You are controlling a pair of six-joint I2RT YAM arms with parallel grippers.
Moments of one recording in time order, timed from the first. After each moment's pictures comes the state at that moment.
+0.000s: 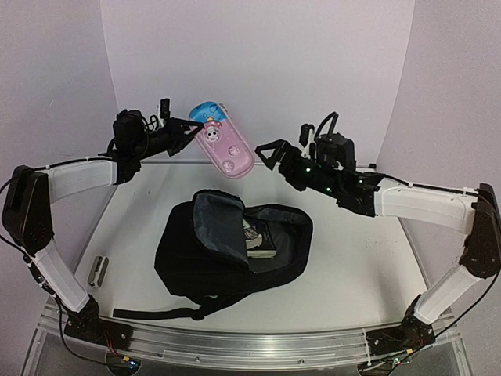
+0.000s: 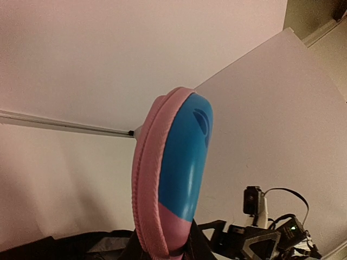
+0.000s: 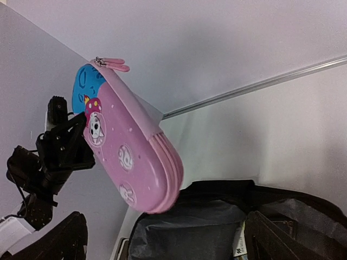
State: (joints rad) left arm -0.36 1.65 1.23 0.49 0.61 -0.95; right arm 0.80 1.56 1.19 0.17 0.07 0.85
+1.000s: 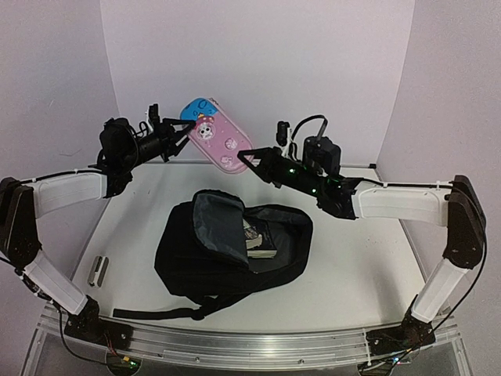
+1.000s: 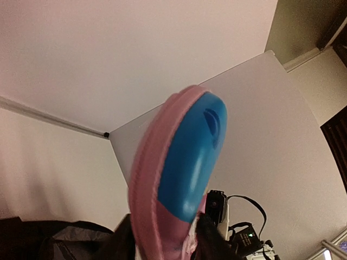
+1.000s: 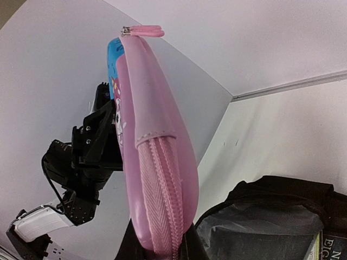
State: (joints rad) left arm -0.38 1.51 1.06 0.62 0.58 -1.17; right arm 0.82 1.71 1.23 0.47 -0.16 0.88
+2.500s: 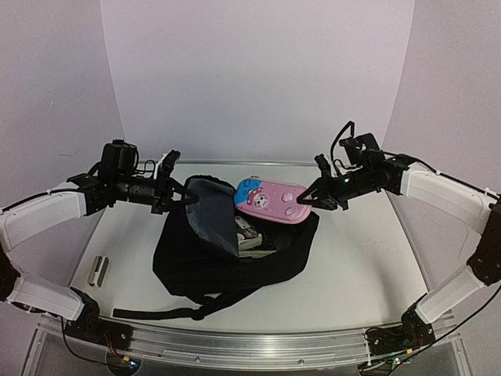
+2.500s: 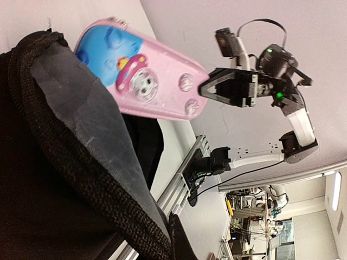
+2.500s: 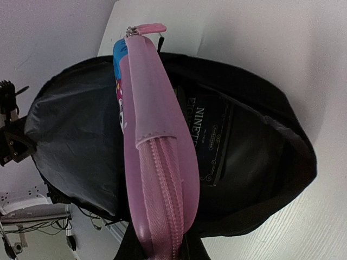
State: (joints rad) left arm -0.48 1.26 0.93 -0.17 0.87 -0.70; right arm 0.52 1.45 1.24 -0.56 -0.48 0.58
